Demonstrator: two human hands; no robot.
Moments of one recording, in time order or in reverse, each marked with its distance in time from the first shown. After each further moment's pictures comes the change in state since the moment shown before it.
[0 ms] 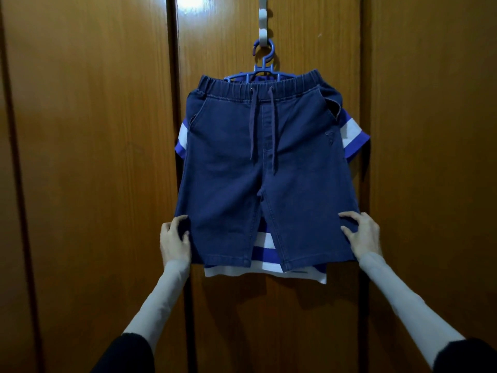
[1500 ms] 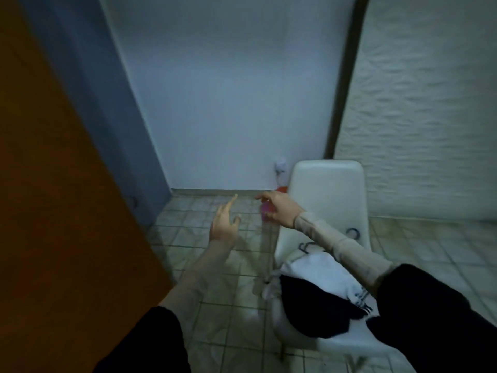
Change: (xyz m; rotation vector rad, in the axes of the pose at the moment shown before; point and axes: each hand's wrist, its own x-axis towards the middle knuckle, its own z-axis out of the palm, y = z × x) left_hand -0.618 0.389 0.242 -0.746 -1.709 0.525; right_hand -0.296 0.225 -0.474 -0.787 -0.150 0.867
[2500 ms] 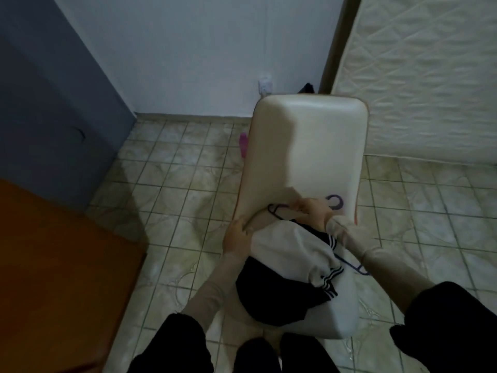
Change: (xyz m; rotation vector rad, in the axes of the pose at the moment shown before) left_hand 0.061 -0.046 0.290 -0.023 -0.323 -0.494; right_hand 0.033 0.322 0.043 -0.010 -0.453 0.409
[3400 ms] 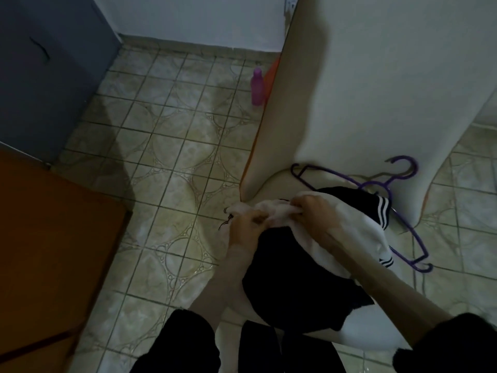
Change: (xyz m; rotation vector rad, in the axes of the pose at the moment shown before) left_hand 0.088 -0.146 0.077 -0.098 0.010 0.067; right_hand 0.110 0.016 0.171 -0.033 0.136 -0.101
